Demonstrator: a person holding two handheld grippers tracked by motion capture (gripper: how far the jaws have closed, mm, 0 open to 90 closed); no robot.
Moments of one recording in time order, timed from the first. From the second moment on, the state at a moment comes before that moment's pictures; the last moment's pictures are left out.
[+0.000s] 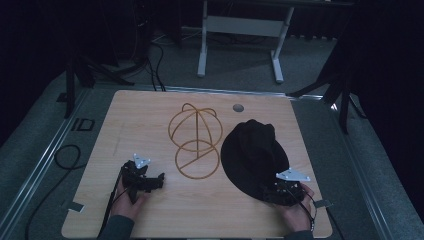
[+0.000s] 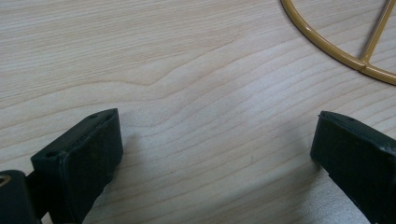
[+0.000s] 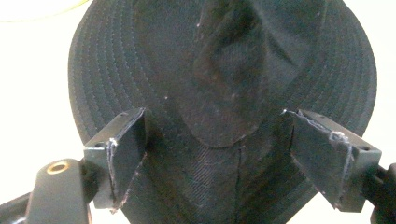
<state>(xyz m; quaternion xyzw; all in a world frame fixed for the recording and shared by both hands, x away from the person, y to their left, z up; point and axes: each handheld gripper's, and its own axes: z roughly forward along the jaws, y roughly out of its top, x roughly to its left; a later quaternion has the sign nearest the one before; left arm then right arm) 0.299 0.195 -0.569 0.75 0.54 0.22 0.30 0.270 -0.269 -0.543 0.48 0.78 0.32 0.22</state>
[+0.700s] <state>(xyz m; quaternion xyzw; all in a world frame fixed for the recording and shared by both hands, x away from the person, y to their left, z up) 0.299 0.196 -0.569 0.75 0.54 0.22 0.30 0.287 -0.274 -0.524 0.47 0.80 0.31 0.20</state>
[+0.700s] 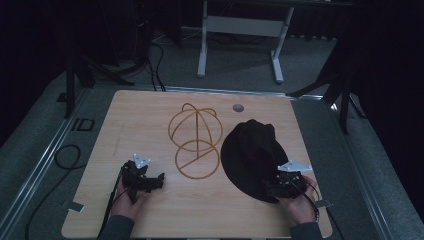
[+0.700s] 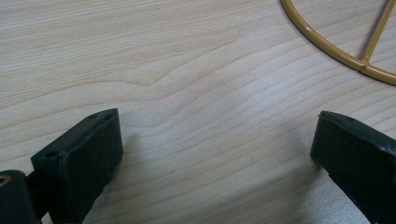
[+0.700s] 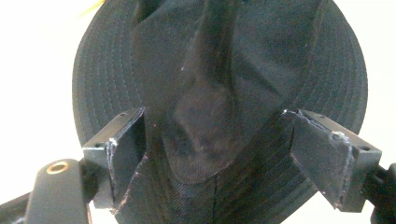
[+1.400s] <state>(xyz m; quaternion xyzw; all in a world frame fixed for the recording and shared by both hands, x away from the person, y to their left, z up) 0.299 0.195 -0.570 0.75 0.54 0.22 0.30 0.305 -0.269 -0.512 0.45 0.82 0.30 0.18</state>
